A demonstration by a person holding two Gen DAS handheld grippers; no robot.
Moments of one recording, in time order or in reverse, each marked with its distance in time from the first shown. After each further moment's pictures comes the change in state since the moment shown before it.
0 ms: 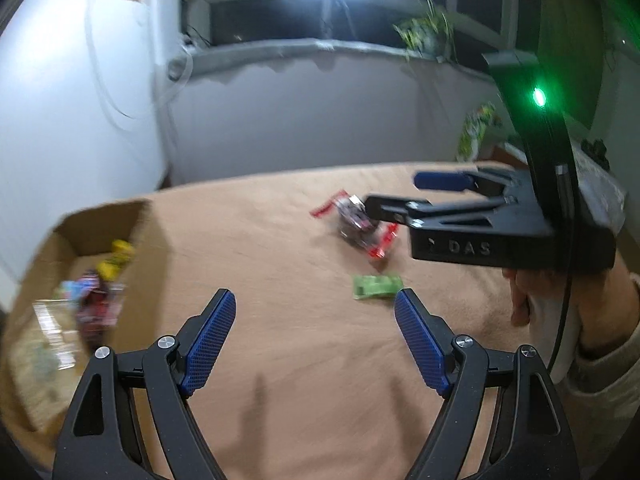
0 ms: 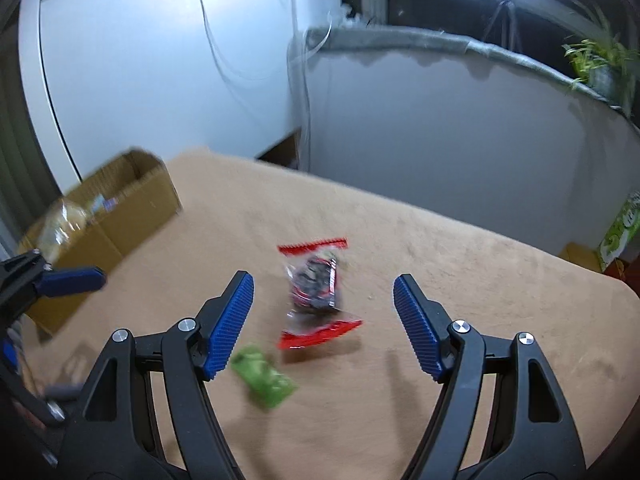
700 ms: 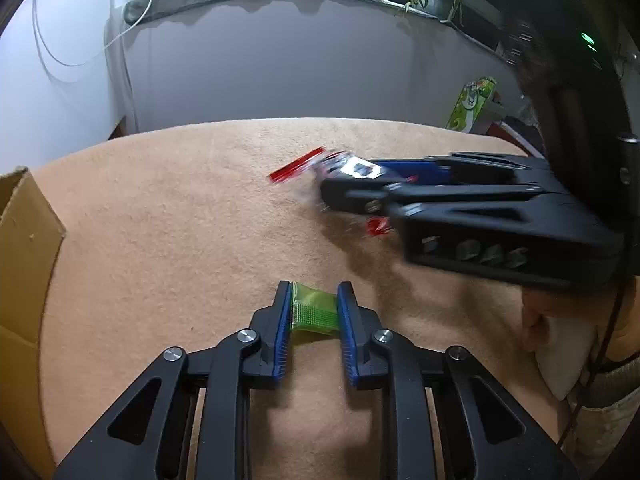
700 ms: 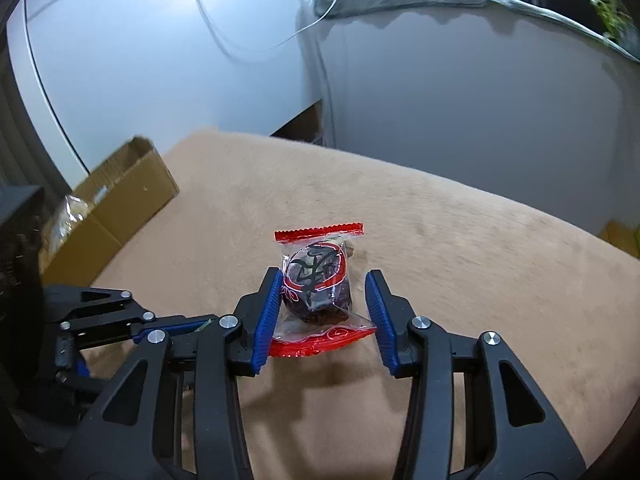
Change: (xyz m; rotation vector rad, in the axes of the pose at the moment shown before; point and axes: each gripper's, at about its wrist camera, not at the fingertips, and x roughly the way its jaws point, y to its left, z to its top) left arm 0.076 -0.020 0.010 -0.069 0.137 -0.091; right arm 0.010 -0.044 -0.016 0.094 0.034 0.151
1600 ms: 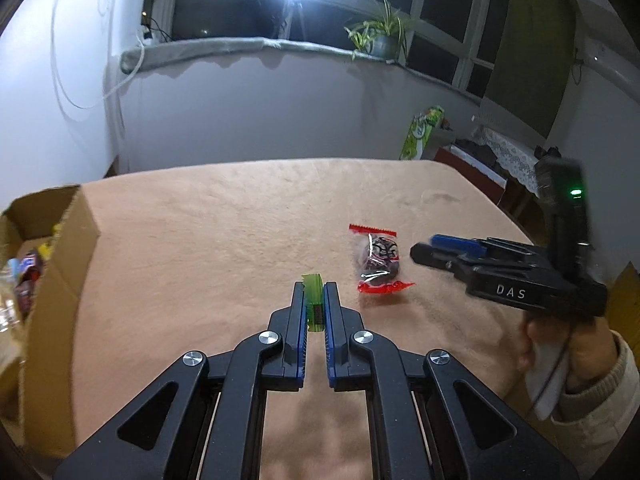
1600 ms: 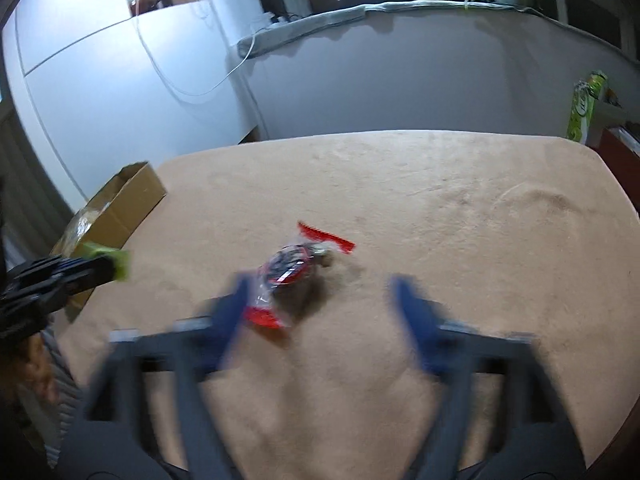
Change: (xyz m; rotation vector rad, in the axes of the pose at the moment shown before) left arm -0.101 -0.023 -0.037 0.051 -0.160 -0.081; right arm -0.094 -0.009 -0.094 0.215 -0.085 -0.156
